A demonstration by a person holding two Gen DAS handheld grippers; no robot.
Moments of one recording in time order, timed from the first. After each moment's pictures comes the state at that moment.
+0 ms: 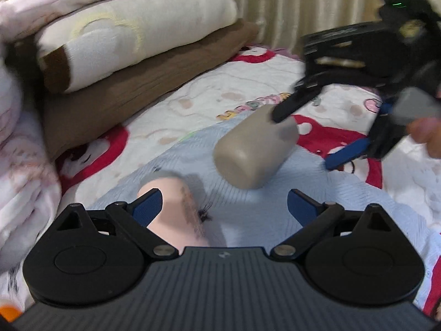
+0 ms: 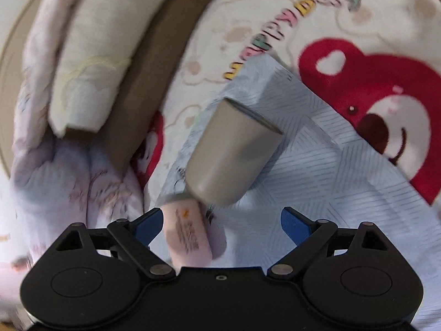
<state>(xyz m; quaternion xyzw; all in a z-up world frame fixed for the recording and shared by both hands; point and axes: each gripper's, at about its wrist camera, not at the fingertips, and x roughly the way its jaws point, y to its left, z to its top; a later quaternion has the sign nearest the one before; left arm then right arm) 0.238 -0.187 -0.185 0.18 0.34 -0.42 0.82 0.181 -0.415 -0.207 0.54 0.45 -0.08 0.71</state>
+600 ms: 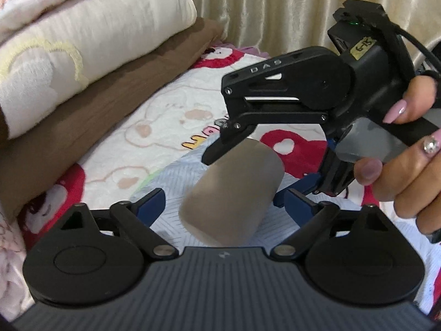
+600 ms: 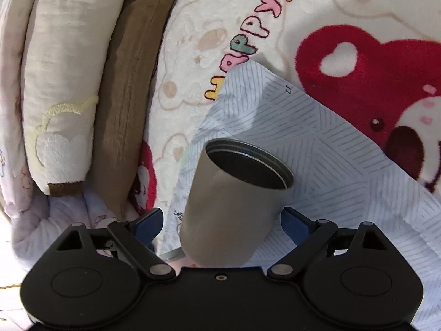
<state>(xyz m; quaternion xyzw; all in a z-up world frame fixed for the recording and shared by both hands) 0.276 -0.262 -0.197 0.21 0.34 -0.48 0.78 0.228 -0.448 -0.251 0.60 0.44 -0.10 0.66</state>
